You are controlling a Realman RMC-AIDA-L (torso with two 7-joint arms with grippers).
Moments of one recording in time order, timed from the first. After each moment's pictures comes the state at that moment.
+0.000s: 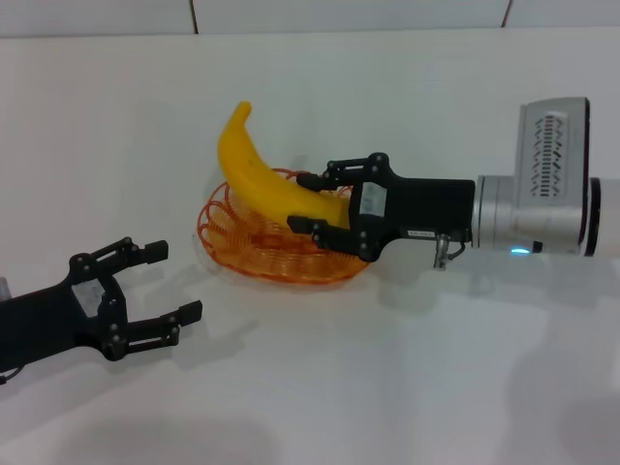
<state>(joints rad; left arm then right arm) -0.36 -2.04 0.80 0.49 1.82 1.55 -0.89 0.74 2.04 -0.53 -0.10 -2.03 -1.33 0.62</state>
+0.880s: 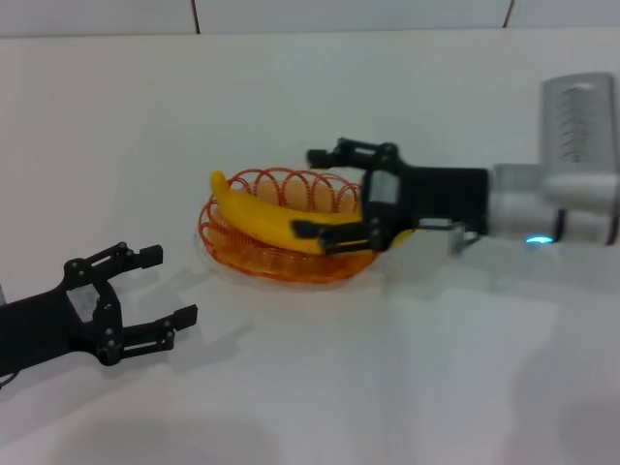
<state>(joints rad) -0.34 -2.04 0.80 0.49 1.82 1.55 -0.90 0.74 2.03 -0.53 -0.13 -2.03 -1.41 0.76</state>
